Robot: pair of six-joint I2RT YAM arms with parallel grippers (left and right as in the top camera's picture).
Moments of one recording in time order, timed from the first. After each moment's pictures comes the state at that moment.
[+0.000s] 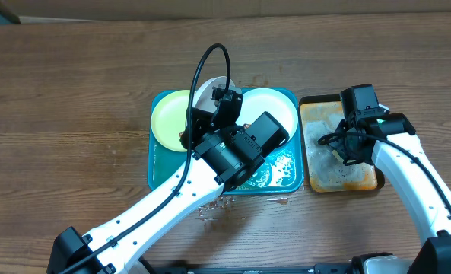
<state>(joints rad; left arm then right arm) -0.85 1.56 1.37 -1.07 -1.15 -0.44 0.14 1.48 1.05 -0.91 0.22 0.64</state>
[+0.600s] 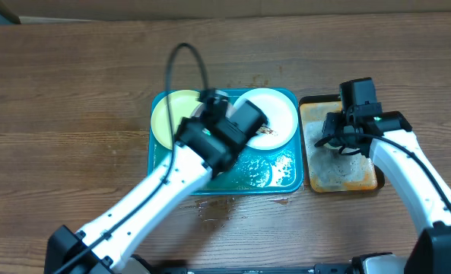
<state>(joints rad) -0.68 1.56 1.36 -1.16 -0.72 -0.46 0.14 1.53 1.05 -0.73 0.06 0.32</state>
